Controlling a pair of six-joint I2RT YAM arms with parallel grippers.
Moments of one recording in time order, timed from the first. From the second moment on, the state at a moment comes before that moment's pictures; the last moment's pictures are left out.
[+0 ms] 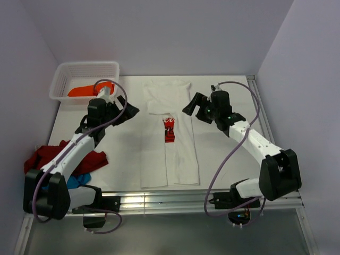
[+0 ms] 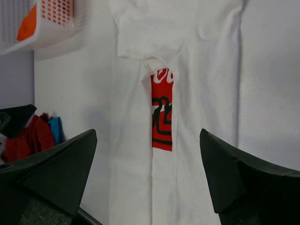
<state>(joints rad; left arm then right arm) -0.23 1.25 0.83 0.01 0.23 -0.69 0.31 1.37 0.96 -0.13 -0.20 0.70</state>
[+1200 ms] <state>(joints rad) -0.25 0.67 0.90 -0.53 0.04 -1.11 0.53 0.84 0.45 -0.12 0.02 0.73</state>
